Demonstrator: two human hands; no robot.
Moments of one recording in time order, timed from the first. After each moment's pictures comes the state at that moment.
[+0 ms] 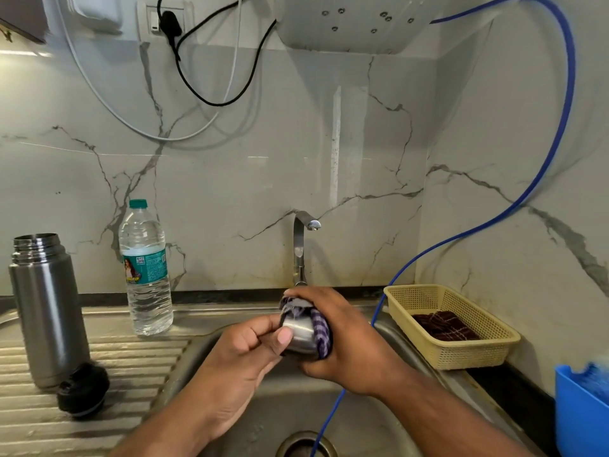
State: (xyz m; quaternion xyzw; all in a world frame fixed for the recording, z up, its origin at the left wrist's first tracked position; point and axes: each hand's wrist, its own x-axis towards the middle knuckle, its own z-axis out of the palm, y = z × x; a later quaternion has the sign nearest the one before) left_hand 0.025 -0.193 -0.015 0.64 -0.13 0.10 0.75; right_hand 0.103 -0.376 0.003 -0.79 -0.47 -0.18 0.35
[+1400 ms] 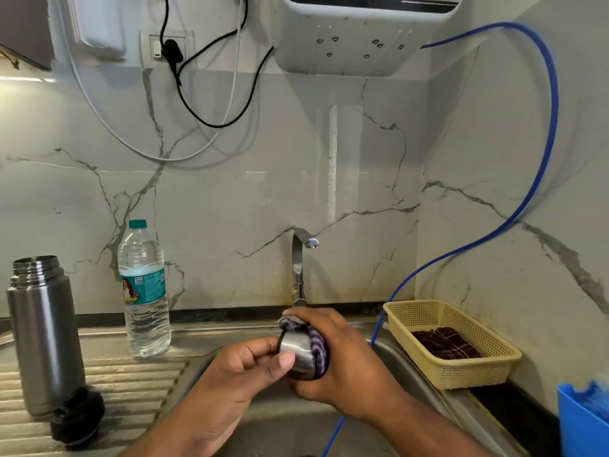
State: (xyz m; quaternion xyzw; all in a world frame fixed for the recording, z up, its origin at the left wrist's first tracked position) left_hand 0.022 -0.188 0.001 0.65 -0.14 0.05 0.75; right_hand 0.094 -0.371 0.005 -0.81 -0.42 -0.18 0.37
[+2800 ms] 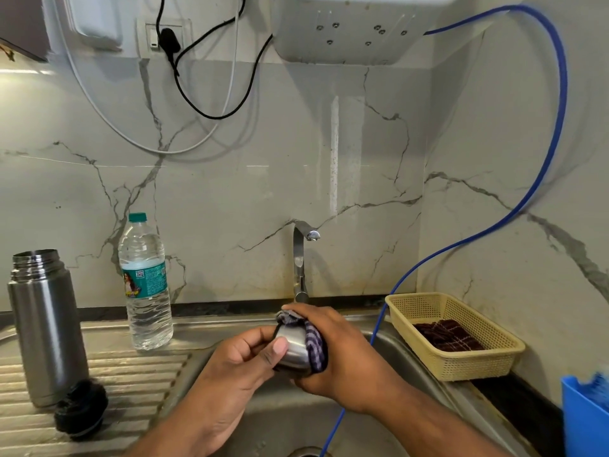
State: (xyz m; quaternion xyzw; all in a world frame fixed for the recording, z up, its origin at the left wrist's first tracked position) left_hand 0.029 -0.187 -0.012 0.63 -0.09 0.10 0.76; right_hand 0.096 -0.371 0.004 -0.83 -0.41 -0.10 0.37
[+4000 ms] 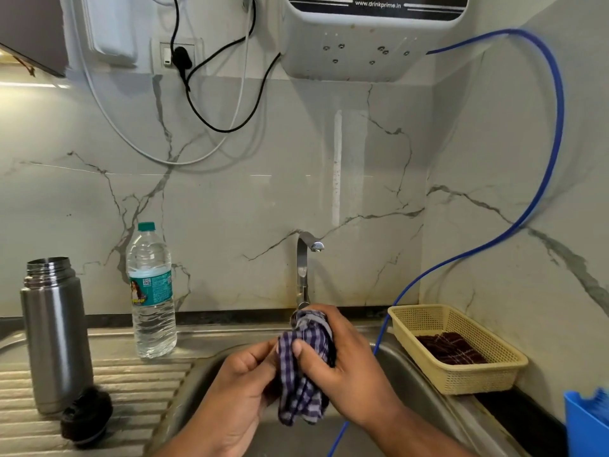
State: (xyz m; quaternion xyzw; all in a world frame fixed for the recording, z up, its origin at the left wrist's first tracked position) left_hand 0.013 -0.208 0.004 0.56 -0.03 0.10 0.82; right_hand 0.087 -0.364 -0.001 -0.78 -0.37 -0.20 0.46
